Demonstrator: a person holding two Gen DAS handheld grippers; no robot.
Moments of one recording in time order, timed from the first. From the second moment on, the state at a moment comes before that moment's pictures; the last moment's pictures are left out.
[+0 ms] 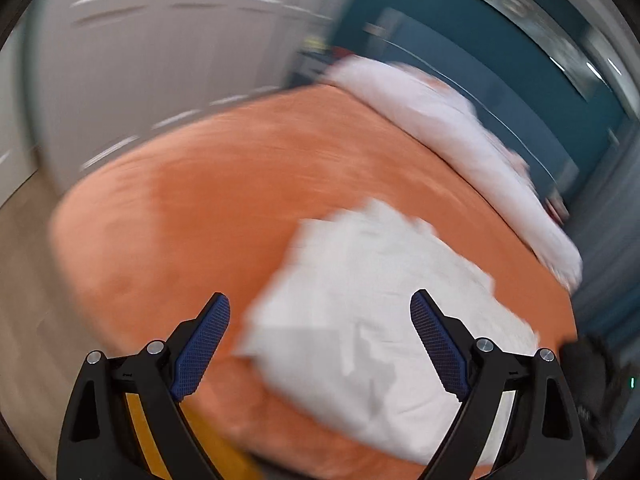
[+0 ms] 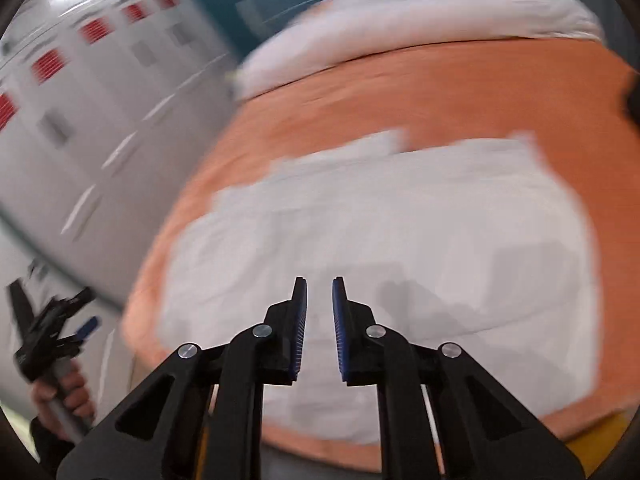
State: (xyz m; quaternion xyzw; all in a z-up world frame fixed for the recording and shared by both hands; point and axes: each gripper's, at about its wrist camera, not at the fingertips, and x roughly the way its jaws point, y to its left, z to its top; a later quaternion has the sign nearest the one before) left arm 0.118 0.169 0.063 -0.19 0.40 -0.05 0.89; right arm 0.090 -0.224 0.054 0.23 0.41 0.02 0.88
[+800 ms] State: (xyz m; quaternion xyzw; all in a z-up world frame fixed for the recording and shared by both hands) left arm 0.339 0.103 -0.028 -0.14 0.52 -0.07 0.84; right arm 0.209 -0.362 -0.012 0.26 0.48 -0.12 0.83
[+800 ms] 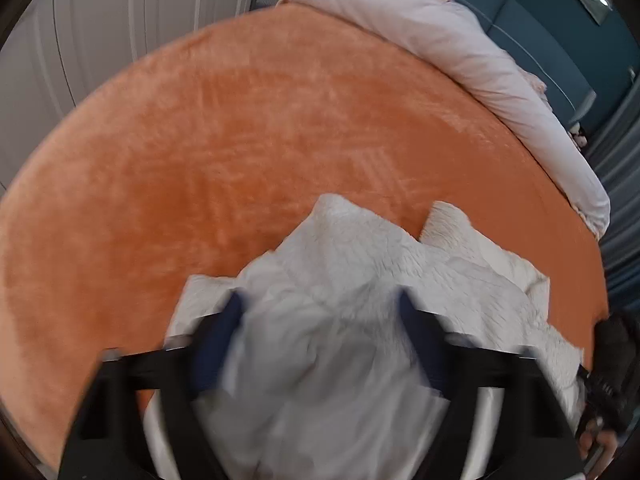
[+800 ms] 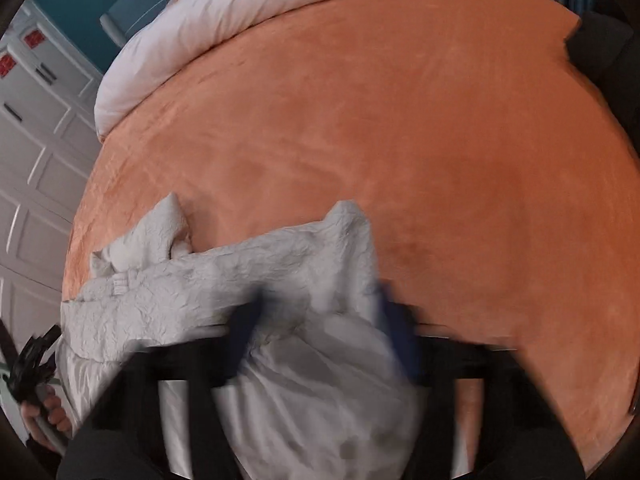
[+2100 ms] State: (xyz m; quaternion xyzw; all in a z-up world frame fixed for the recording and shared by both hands) left arm 0.236 0.073 0.013 -0.02 0.48 -0.05 0.88; right arm 0.203 -0.171 0.032 0.14 0.43 0.02 0.89
